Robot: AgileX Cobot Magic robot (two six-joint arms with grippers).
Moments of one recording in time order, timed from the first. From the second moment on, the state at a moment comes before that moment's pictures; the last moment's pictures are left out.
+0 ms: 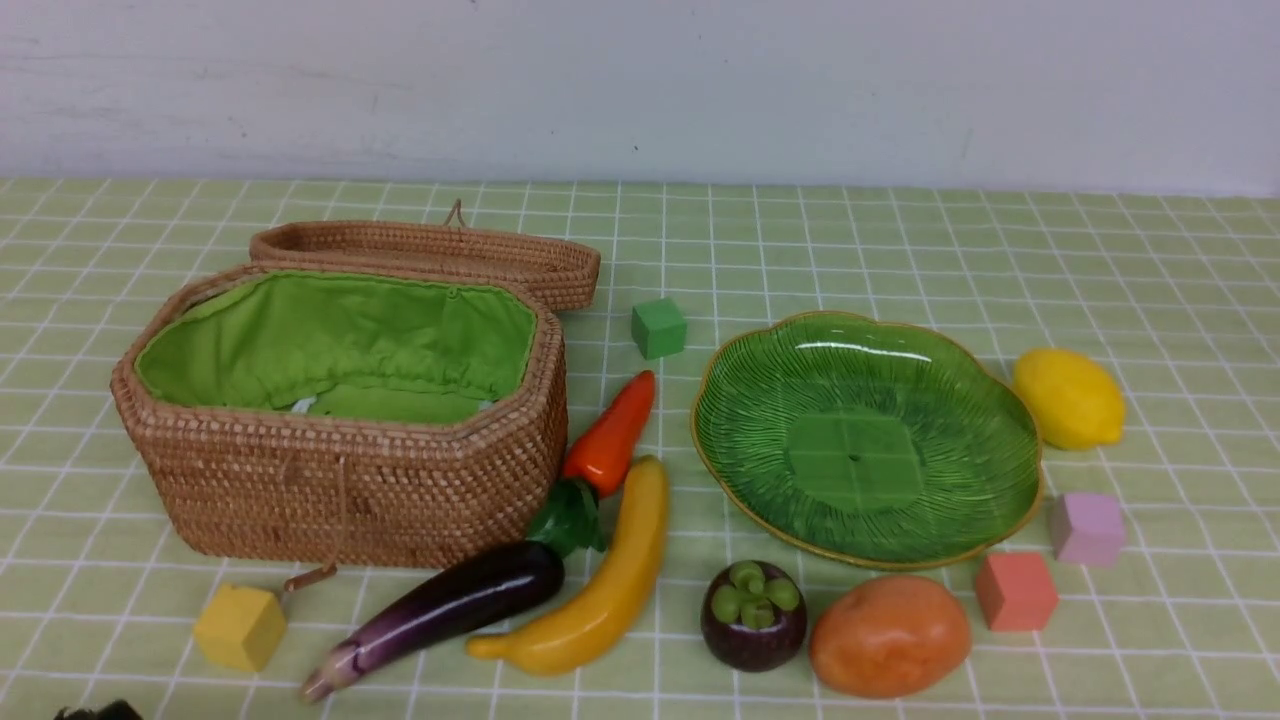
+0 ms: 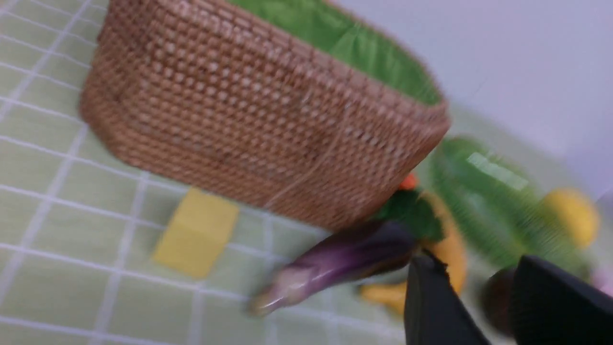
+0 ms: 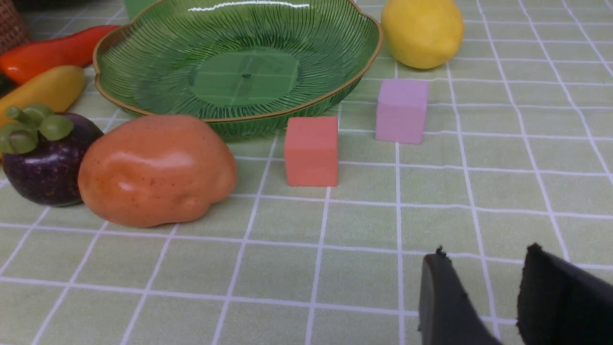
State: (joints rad) right arm 0.07 -0.01 0.01 0.12 0.41 -0.01; left arm -0.20 -0.01 0.03 -0.54 0.16 -0.10
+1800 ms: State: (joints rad) right arm 0.07 -0.01 0.01 0.12 0.41 -0.01; left arm -0.47 1.41 -0.92 -0.09 0.79 0.27
